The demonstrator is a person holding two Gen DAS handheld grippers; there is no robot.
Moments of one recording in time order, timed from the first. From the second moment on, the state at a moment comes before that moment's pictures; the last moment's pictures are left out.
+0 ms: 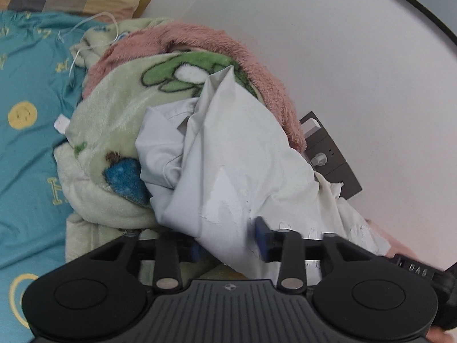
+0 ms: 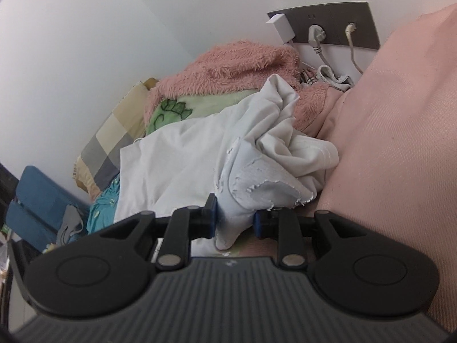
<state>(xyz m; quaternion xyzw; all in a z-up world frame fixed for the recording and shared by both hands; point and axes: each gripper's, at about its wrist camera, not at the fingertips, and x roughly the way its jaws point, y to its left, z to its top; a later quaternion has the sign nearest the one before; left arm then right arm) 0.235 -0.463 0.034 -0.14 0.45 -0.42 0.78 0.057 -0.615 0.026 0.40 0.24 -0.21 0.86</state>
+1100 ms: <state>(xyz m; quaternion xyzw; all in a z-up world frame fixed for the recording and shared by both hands) 0.005 -0.273 0.189 0.04 0.19 -0.36 0.91 -0.056 -0.413 0.142 0.14 0.12 -0.21 0.96</state>
